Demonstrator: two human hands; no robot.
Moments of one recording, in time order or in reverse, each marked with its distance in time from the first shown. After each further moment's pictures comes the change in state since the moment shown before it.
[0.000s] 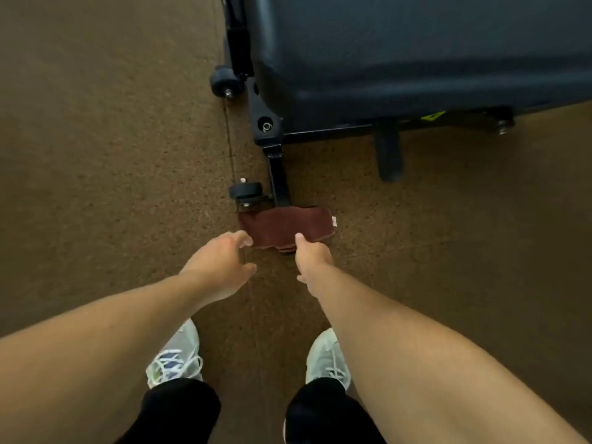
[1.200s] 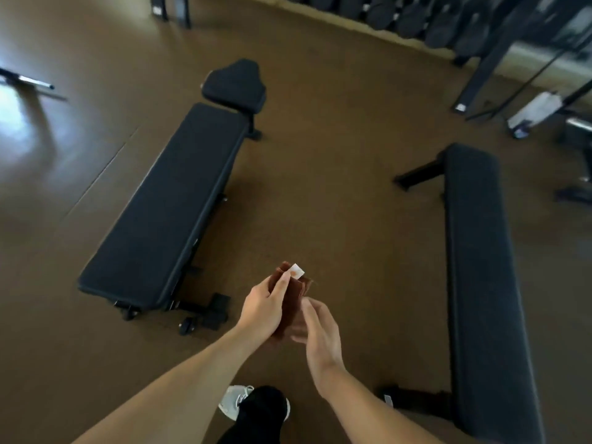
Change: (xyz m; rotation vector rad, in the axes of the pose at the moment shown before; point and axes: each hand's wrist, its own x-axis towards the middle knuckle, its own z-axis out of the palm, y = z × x) left_hand -0.525 0.302 -0.145 -0.078 -0.394 0.465; right_hand -0.645 0.156 -0.217 1.327 0.451 -0.176
